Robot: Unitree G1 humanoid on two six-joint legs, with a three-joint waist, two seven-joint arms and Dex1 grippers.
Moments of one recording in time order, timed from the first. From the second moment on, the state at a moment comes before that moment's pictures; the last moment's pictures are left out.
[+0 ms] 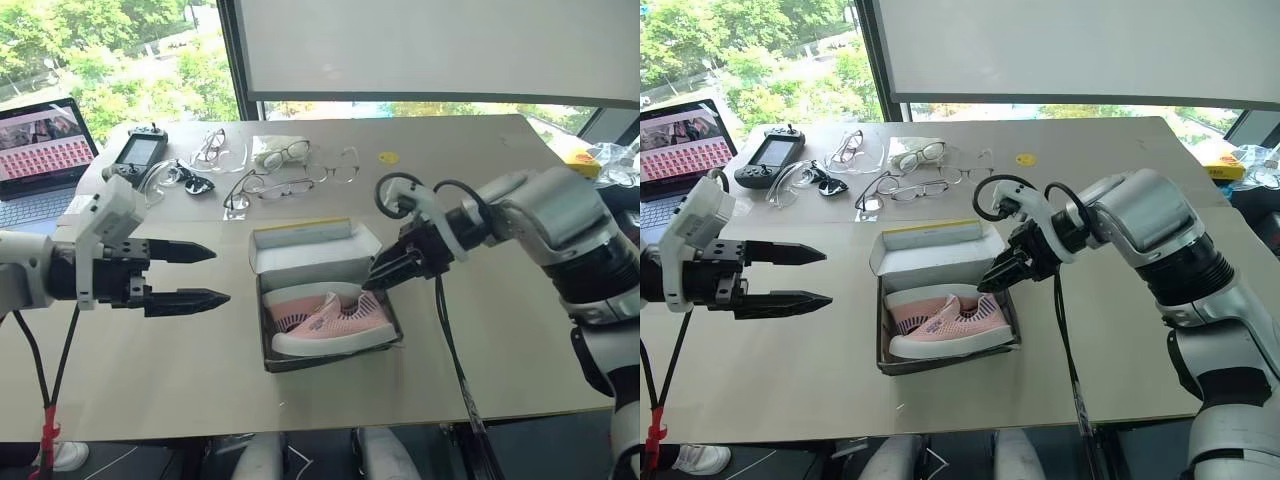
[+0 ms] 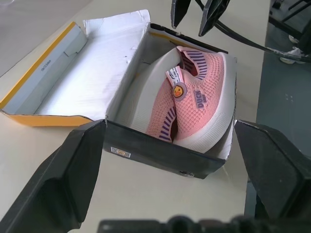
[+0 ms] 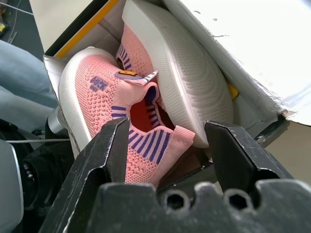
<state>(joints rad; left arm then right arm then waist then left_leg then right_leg) -0.32 1.20 0.36 -0.40 -0.94 1.00 -1.10 -1.13 -0.82 0.51 -0.03 0.53 1.28 1.22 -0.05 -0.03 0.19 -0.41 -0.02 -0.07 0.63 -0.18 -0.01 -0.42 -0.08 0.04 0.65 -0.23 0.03</state>
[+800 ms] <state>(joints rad) -0.27 1.21 0.34 -0.46 -0.93 1.01 -1.08 -1.12 -0.81 0.64 -0.02 0.41 1.16 1.33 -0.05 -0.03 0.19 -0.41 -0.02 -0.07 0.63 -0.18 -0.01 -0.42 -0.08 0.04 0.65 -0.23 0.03</state>
